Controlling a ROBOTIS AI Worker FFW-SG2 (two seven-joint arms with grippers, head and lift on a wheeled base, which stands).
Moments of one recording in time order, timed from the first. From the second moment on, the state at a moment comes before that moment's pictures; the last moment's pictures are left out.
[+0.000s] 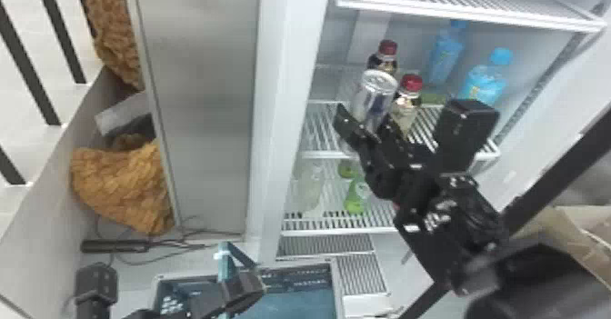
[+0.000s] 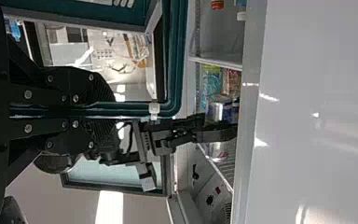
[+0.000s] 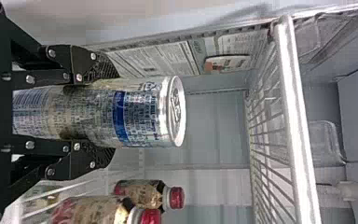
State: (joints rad) left arm 0.26 0.11 0.12 -1.71 1.27 1.31 -0.76; right arm 0.27 -0.16 0.04 -2.42 -0.27 0.66 -0.07
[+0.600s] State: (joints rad) left arm 0.26 0.11 0.12 -1.71 1.26 1.31 -0.76; right arm 0.58 -0.18 0.00 -2.73 -0.40 0.80 -0.03
